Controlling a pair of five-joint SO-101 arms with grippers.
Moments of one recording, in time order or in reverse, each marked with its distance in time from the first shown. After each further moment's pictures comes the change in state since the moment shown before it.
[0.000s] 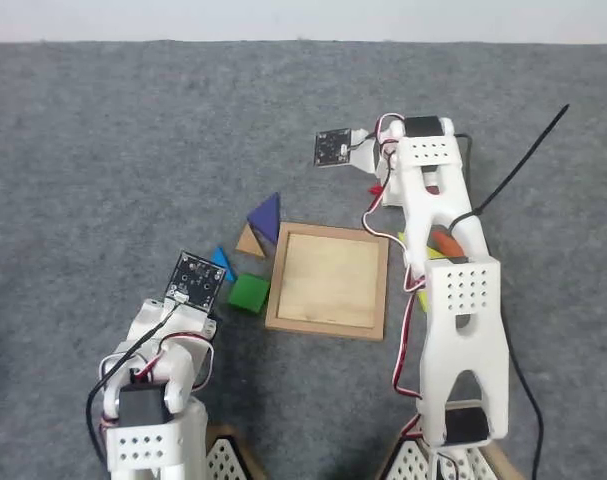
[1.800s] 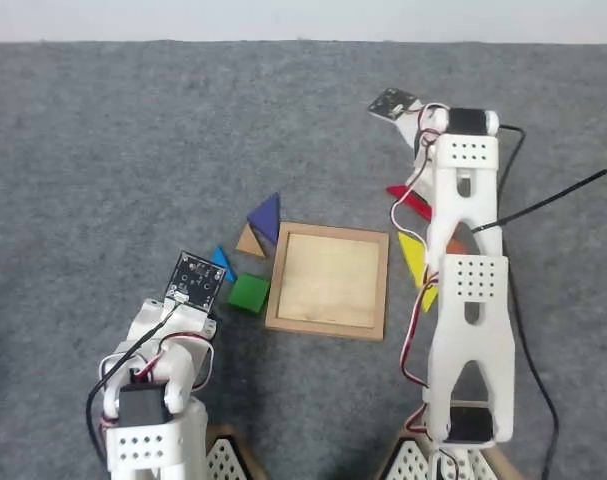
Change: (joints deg) left arm 0.0 0.0 0.0 0.0 0.0; right arm 7.6 14.2 -33.1 22.2 -30.0
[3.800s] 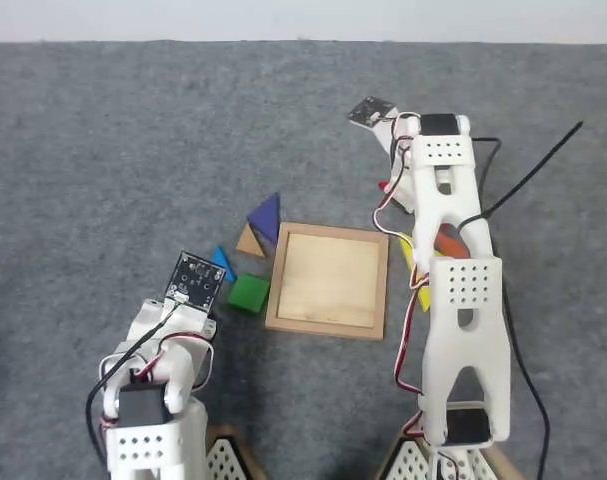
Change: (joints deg) left arm 0.0 0.0 0.0 0.0 0.0; right arm -5.3 -7.4 20.8 -12.3 -5.2
